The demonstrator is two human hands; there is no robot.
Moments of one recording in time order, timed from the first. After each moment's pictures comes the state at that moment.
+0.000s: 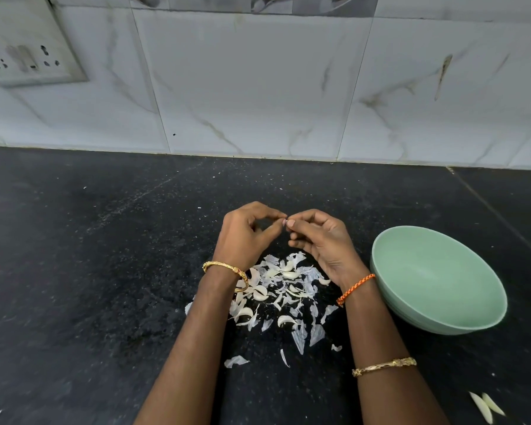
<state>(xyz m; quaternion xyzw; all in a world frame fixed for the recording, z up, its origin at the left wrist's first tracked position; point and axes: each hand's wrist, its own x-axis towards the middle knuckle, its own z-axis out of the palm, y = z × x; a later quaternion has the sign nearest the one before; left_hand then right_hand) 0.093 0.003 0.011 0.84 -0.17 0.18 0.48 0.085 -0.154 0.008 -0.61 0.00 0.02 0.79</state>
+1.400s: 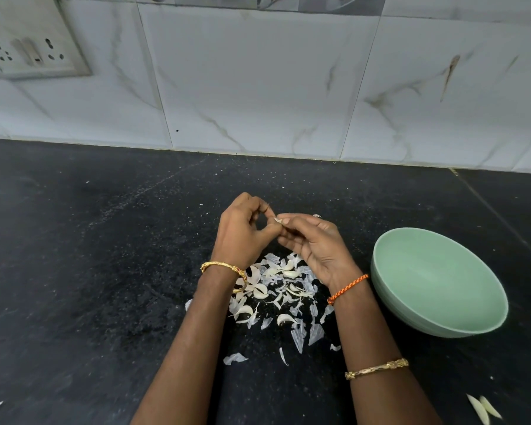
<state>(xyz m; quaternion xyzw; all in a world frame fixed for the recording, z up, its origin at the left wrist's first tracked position) 0.090 0.002 0.016 0.84 -0.12 0.20 0.48 0.080 -0.136 0.019 -0.54 0.04 0.07 0.84</state>
